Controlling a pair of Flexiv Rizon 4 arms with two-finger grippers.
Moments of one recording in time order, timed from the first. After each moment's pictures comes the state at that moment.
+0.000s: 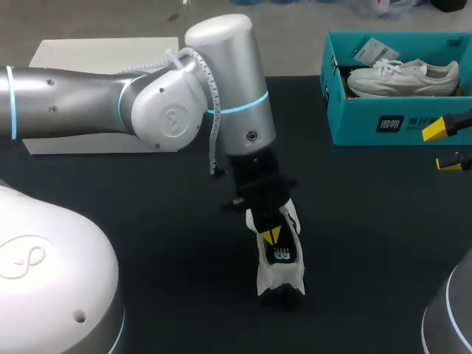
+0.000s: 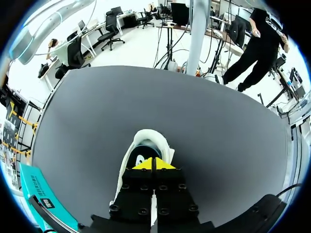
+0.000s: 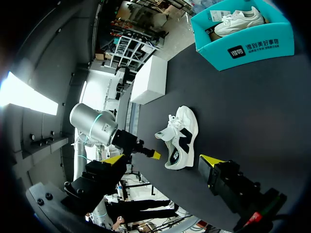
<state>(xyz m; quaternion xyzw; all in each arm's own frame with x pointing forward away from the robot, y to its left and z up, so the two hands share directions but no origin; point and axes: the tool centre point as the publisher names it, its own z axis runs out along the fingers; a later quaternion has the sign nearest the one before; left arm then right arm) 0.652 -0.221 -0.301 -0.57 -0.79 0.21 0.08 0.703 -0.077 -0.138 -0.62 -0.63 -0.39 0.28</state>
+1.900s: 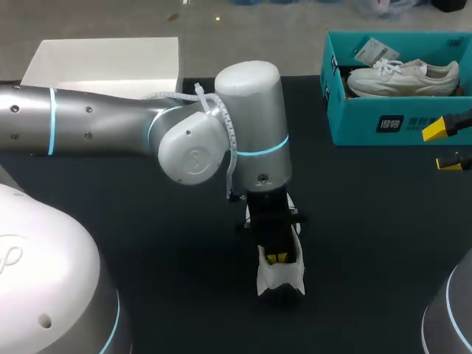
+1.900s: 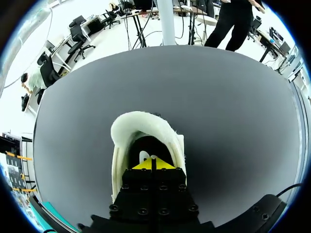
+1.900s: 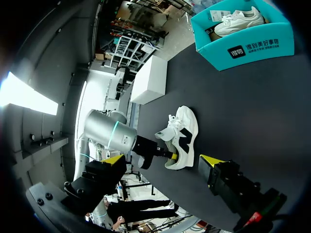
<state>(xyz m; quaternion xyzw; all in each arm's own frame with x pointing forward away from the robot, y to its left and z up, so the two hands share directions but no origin) 0.653 -0.242 -0.378 -0.69 -0.70 0.16 0.04 0.703 -0.077 -0.138 -0.62 -0.63 -0.39 0.28</state>
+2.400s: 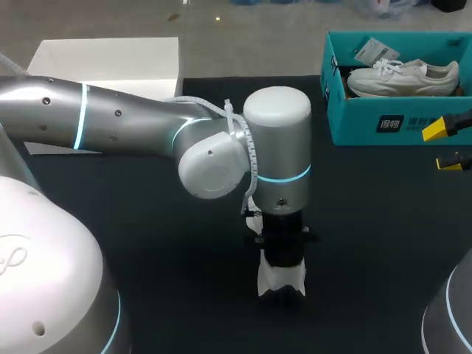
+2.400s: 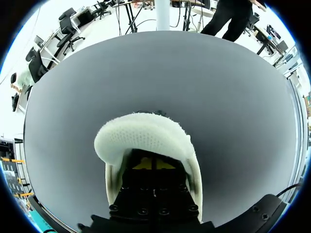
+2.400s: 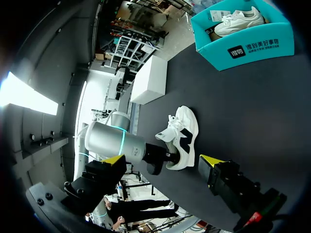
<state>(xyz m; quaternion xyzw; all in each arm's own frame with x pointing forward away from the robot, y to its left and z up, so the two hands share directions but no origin) 0.646 -0.254 -0.407 -0.71 -0.70 0.10 0.04 0.703 -0.077 -0.138 -0.62 -0.63 -0.39 0.28</state>
